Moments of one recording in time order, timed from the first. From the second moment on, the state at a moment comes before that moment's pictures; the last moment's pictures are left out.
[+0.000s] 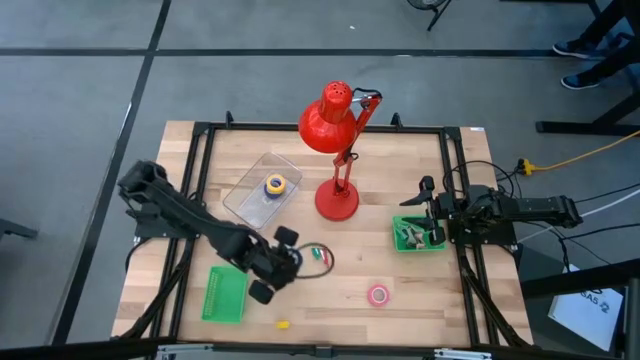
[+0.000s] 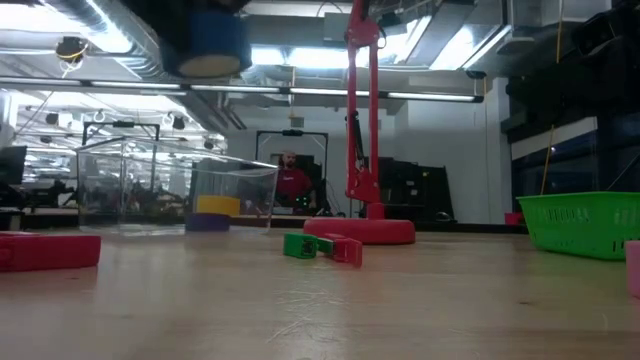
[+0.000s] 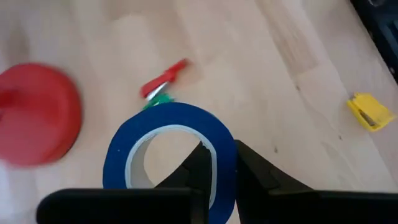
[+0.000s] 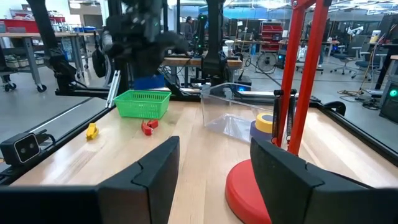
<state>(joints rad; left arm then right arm) -0.51 1.63 1.32 -0.80 -0.24 -0.07 0.06 0.03 0.01 0.02 -0.05 -0.01</state>
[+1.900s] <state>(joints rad) 0.09 1.37 1.30 -1.32 -0.32 -0.79 0.06 0.03 0.01 0.02 -0.05 -0.01</state>
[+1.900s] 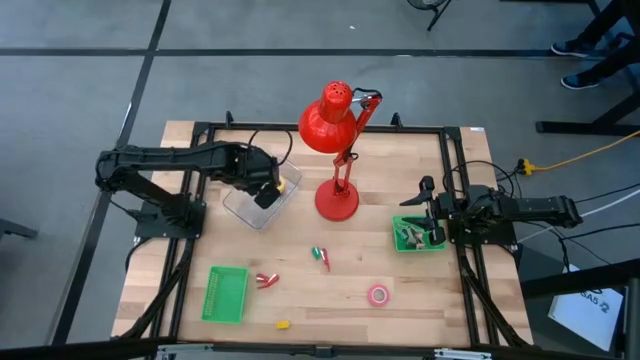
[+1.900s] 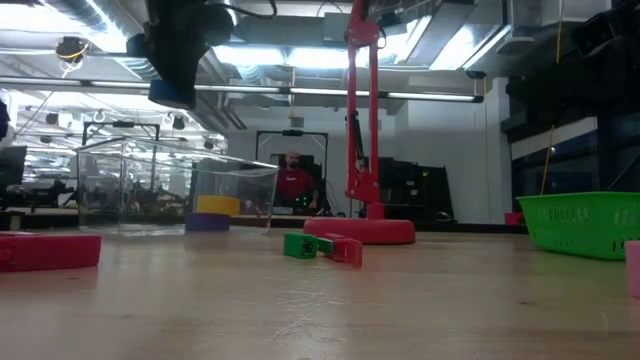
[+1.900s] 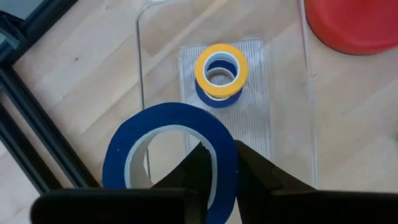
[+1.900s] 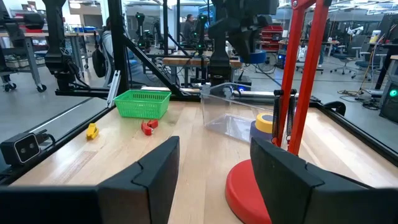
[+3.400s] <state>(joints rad) 0.12 1.41 1.11 -1.13 -0.14 -0.80 0.06 0.03 0.01 0.02 -0.05 -0.01</state>
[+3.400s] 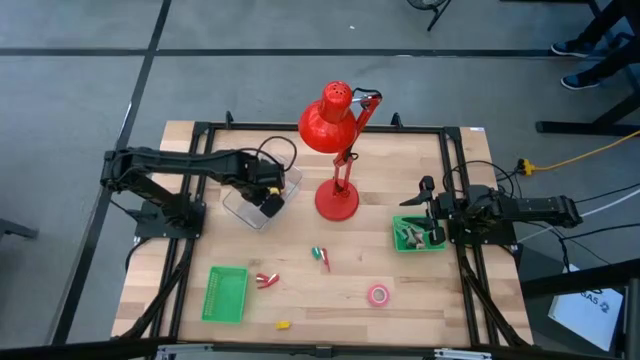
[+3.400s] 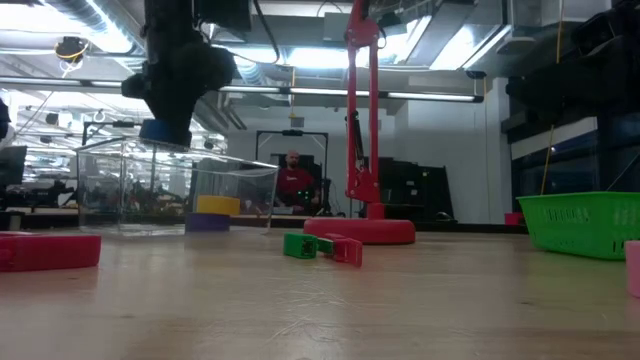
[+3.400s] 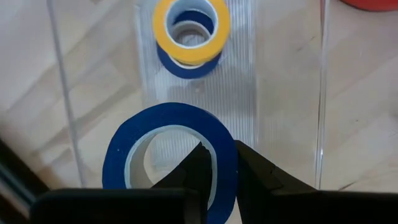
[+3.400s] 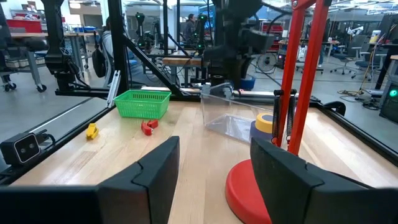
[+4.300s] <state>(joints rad) 0.12 1.41 0.92 -0.95 -0.11 -0.13 0.06 0.03 0.01 0.02 -0.05 -0.01</state>
